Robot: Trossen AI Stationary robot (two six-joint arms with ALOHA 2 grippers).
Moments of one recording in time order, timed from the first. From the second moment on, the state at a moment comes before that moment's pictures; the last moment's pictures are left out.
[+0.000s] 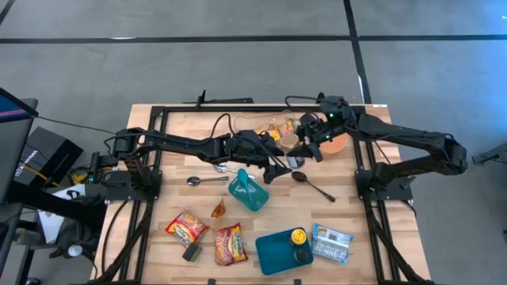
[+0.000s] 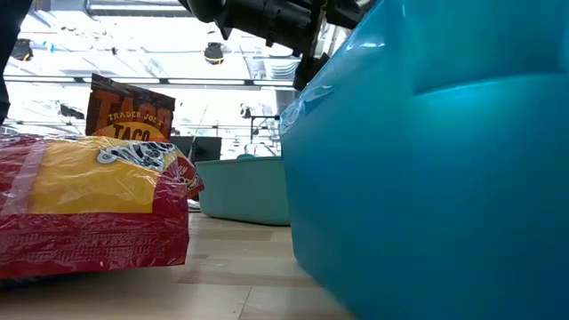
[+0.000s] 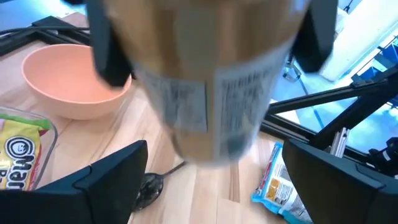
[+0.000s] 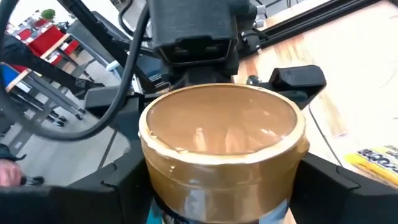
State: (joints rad) left arm 0.06 1.79 1.28 0.21 0.07 -0.38; right arm -0.40 1.16 0.93 -0.21 -0.66 0.24
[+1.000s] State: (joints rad) left arm 0.24 1.77 1.27 0.23 0.07 -0.38; right arm -0.43 1.01 0.93 -0.39 -0.65 0.16
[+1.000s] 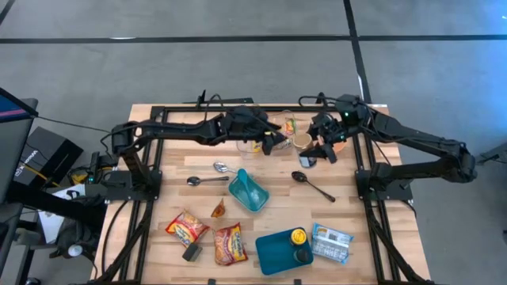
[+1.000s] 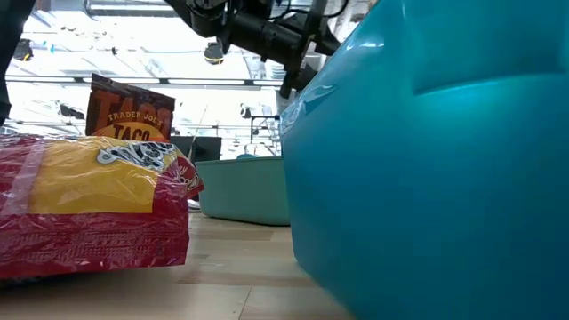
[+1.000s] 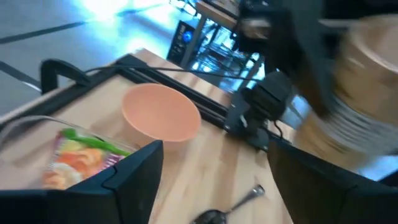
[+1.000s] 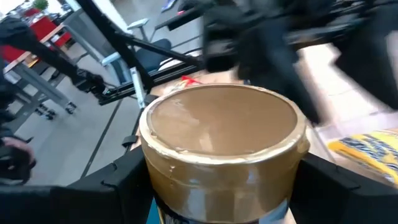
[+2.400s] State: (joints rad) left arm 0.35 1.77 1.27 0.28 0.04 -0.38; right arm -0.01 1.05 0.93 -0.21 -0.65 -0.03
